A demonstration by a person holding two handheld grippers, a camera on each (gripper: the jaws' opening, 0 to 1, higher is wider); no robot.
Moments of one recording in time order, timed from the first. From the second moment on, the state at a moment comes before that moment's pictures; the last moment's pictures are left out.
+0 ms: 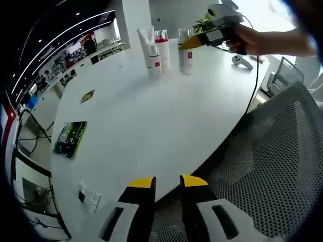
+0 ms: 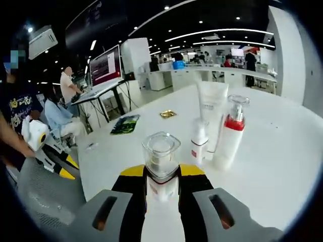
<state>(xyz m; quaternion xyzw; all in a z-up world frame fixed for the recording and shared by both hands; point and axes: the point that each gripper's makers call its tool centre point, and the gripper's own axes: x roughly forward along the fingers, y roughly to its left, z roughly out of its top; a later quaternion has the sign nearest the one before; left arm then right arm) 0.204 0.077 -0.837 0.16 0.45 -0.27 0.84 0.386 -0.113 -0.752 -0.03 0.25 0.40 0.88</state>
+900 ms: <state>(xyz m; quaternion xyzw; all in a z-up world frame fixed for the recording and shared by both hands) 0.212 0.088 -0.833 0.13 0.43 -0.24 0.86 0.462 -0.142 -0.781 -0.07 0.22 0.36 0.90</state>
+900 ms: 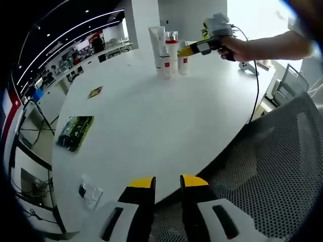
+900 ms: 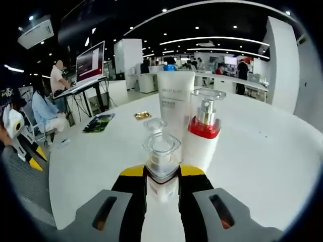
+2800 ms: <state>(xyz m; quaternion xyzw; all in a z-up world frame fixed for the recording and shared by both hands) 0.214 0.093 -0.833 0.14 0.43 -0.23 0.86 0.483 -0.180 -0.802 -0.13 0.24 0.31 0.91</state>
